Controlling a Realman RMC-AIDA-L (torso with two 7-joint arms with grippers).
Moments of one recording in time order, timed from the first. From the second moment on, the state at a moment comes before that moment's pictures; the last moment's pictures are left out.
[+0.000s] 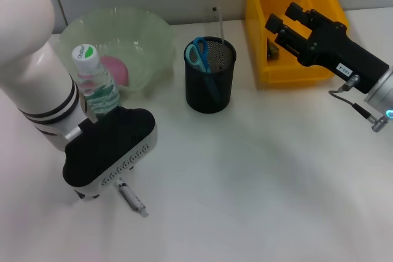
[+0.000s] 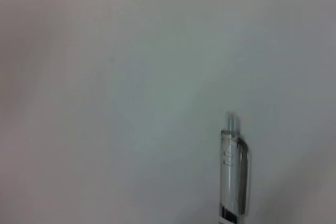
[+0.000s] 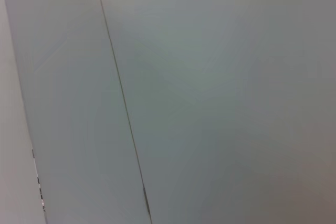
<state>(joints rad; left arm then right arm) -0.81 -2.08 1.65 1.06 2.66 1.49 -1.11 0.52 2.09 -0.64 -0.29 -1.35 -1.40 0.93</state>
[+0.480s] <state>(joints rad) -0.81 -2.08 1.68 1.06 2.67 1.48 -1.13 0.53 2.09 -0.64 -0.28 -1.35 -1.40 0.93</state>
